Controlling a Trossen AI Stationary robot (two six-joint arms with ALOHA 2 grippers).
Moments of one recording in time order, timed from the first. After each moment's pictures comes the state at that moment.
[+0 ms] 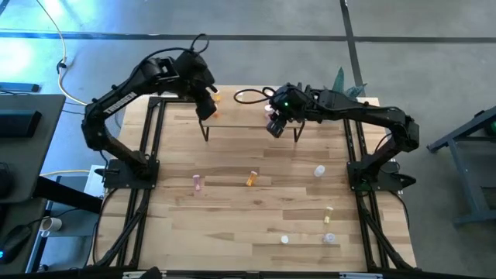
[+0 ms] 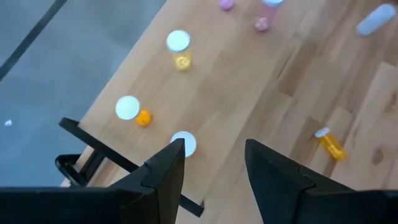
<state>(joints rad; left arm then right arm) 0.65 1.51 1.81 -1.28 -0.03 0.02 -0.26 1.56 1.58 -0.87 0.28 0.15</state>
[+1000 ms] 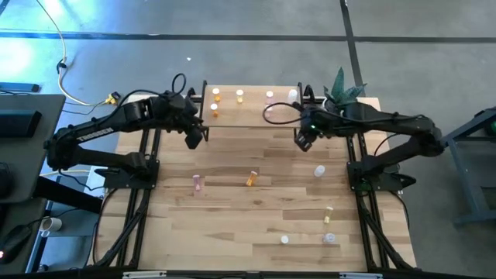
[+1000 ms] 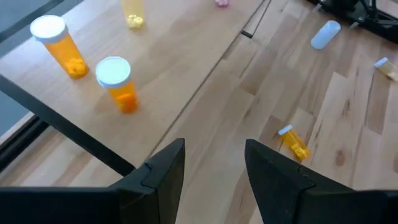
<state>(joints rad) 0.49 1.02 1.06 -0.80 -0.03 -0.20 -0.12 1.30 1.39 -1.21 0.40 0.50</state>
